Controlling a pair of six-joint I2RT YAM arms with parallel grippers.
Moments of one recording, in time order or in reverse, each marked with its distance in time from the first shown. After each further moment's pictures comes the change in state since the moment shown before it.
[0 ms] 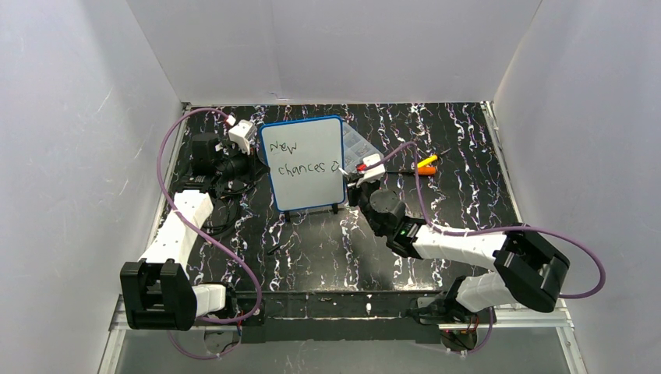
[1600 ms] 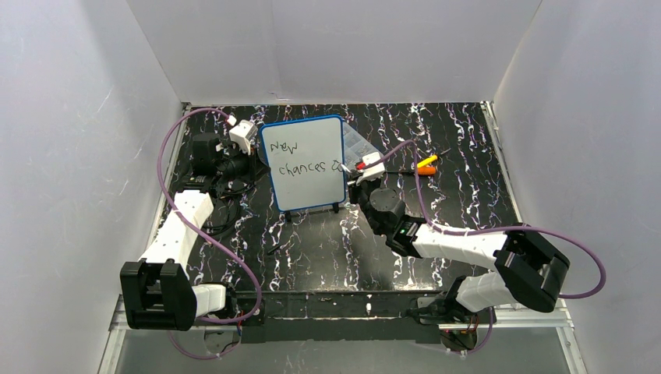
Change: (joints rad) left arm -0.002 0.000 0.000 0.000 0.000 0.000; right arm 0.000 0.003 0.017 -0.001 0.032 -0.045
